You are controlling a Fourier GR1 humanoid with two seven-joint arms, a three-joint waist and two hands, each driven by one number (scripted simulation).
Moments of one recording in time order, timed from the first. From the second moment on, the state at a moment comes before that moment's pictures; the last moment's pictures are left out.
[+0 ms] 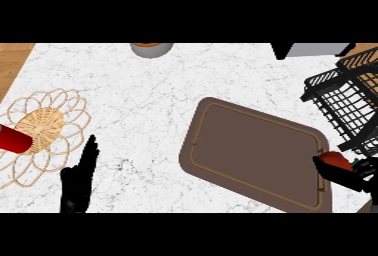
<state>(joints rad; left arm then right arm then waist) 0.11 0.18 -0.15 -1.40 0.05 0.31 -0.01 0.11 -0.39 -0.01 -1.76 0.80 -0.07 1.02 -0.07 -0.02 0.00</state>
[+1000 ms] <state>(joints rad) 0.09 0.18 -0.16 -1.41 0.03 0.27 0.02 0.05 -0.65 -0.50 -2.32 0.77 0.18 1.13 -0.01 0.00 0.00</state>
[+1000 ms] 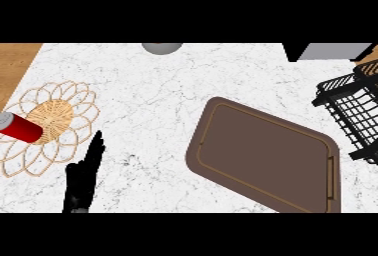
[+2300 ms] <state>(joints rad) 0.07 0.16 -0.13 -1.41 0.01 0.23 0.04 -0.44 -0.76 -0.44 -1.50 0.76 0.14 0.93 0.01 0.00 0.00</state>
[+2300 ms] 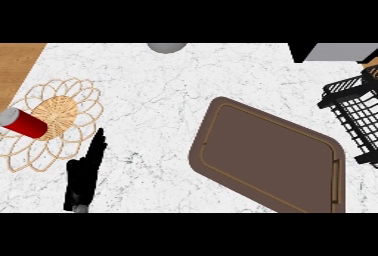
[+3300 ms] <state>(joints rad) 0.07 0.13 -0.12 -1.39 -0.02 0.24 0.03 -0.54 -0.57 -0.67 -1.21 0.53 -0.29 0.61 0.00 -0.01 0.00</state>
